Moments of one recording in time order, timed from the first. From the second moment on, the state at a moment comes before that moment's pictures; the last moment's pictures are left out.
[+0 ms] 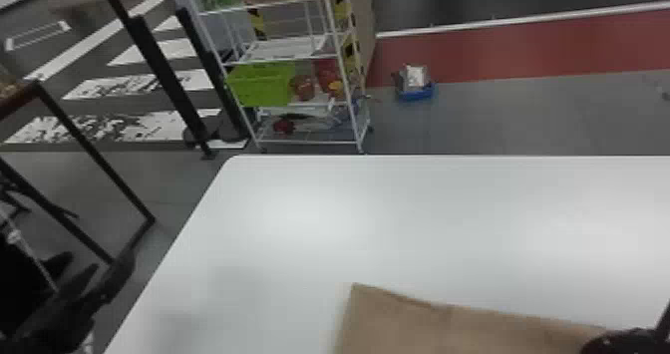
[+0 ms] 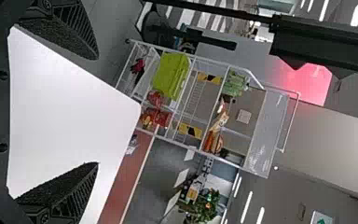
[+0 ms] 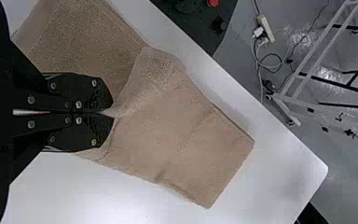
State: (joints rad) left arm 0.36 0.00 1.05 -1.98 0.43 0.55 -0.72; right arm 0.06 -0.84 0.31 -2.18 0.28 0.03 1.36
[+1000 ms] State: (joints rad) left arm 0.35 0.01 1.07 -1.97 0.41 0.54 -0.72; right arm 0.19 -0.89 0.03 -2.18 0.04 -0.12 1.36
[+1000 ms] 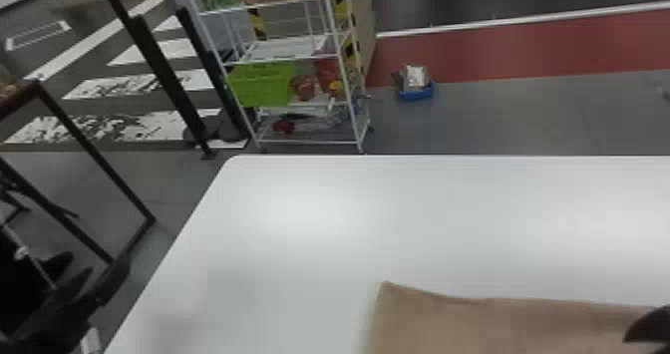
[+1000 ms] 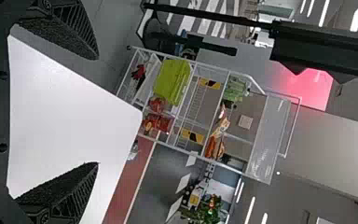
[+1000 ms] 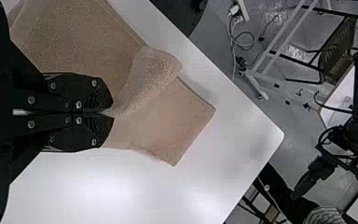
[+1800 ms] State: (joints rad) left arm 0.35 0.01 1.07 -1.94 0.41 0.52 -0.73; right arm 0.25 -0.91 0.05 -2.04 0.13 -0.33 1.36
